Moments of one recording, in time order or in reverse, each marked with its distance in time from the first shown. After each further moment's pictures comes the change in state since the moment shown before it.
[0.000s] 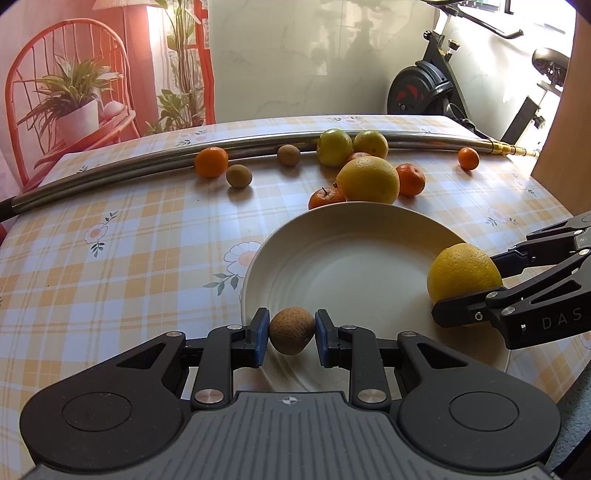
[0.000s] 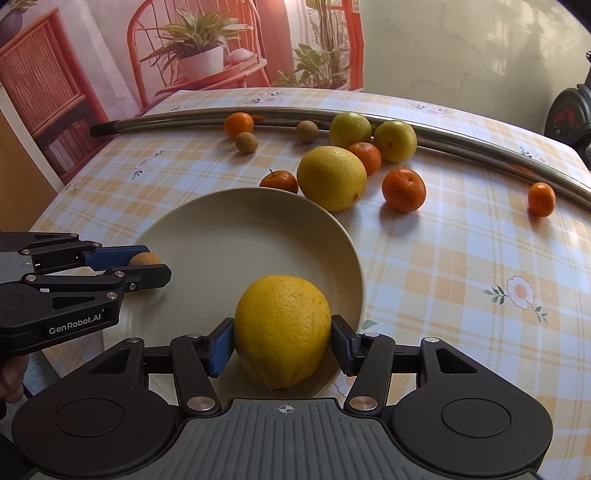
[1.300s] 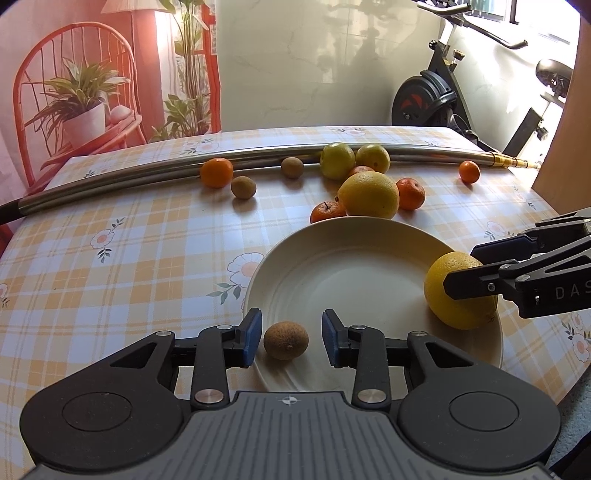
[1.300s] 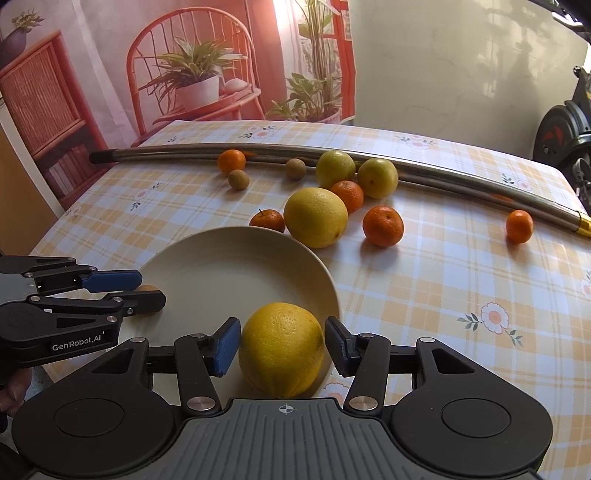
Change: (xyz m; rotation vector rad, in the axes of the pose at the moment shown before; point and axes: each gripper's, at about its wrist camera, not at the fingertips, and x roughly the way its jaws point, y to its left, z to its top) left arm -0.011 0.001 0.003 -0.017 -0.025 0.006; right arm -0.022 -0.009 0.007 0.002 -0.094 -0.019
